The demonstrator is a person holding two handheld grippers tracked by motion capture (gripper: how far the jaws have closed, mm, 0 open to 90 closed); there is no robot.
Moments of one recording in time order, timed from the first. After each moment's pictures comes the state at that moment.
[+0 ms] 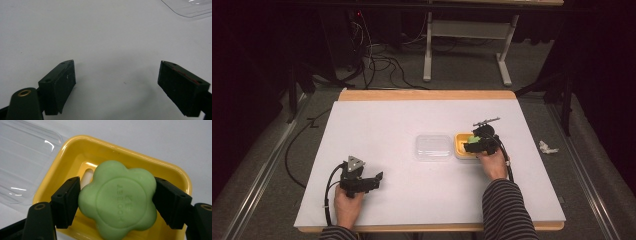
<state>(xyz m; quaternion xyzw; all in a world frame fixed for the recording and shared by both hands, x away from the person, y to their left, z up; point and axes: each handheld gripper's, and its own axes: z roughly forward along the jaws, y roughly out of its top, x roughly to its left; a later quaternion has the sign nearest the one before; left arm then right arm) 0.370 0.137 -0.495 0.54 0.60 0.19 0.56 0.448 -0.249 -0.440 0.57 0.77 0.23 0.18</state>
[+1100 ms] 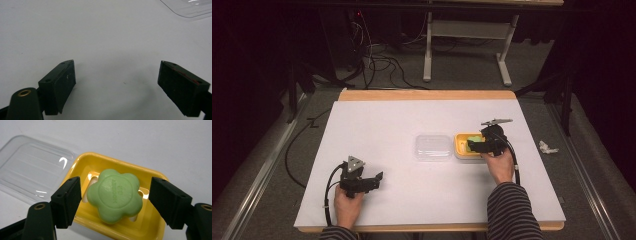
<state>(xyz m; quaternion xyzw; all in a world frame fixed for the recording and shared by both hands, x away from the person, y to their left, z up) 0.370 0.136 -0.495 0.54 0.60 0.19 0.56 0.426 -0.262 -0.417 0.56 0.75 0.29 0.20</state>
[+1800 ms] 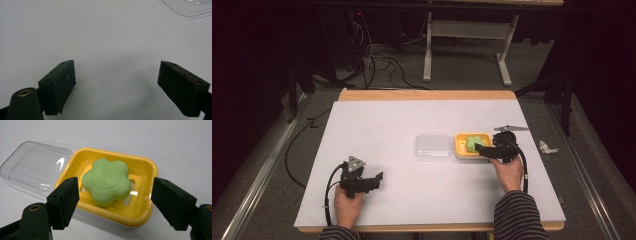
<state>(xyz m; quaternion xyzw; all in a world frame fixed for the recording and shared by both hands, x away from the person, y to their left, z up) 0.370 0.136 -0.496 0.55 0.60 0.19 0.56 0.402 -0.289 -0.421 0.57 0.72 0.34 0.19</state>
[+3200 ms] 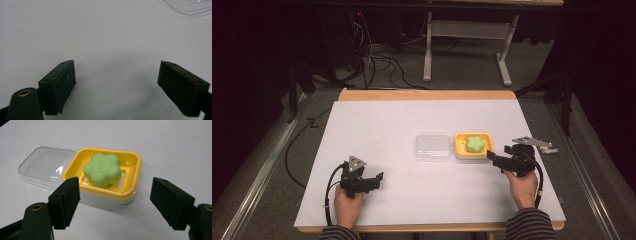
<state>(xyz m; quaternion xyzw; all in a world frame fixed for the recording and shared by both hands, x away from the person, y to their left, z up) 0.370 0.135 -0.496 0.55 0.60 0.19 0.55 0.353 -0.315 -0.414 0.57 0.69 0.39 0.21</state>
